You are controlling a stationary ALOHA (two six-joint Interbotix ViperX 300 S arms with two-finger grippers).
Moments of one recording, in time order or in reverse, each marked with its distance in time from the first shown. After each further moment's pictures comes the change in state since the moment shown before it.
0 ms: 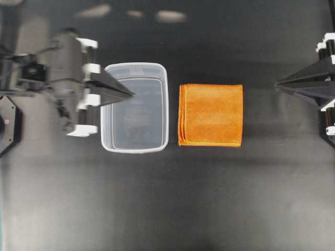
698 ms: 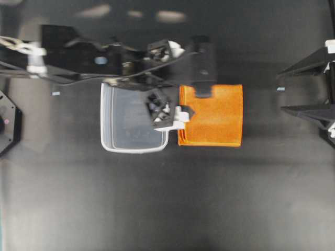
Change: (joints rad) left arm 0.021 0.560 -0.572 0.002 0.383 0.049; right arm 0.000 -0.077 0.011 0.005 0.288 0.014
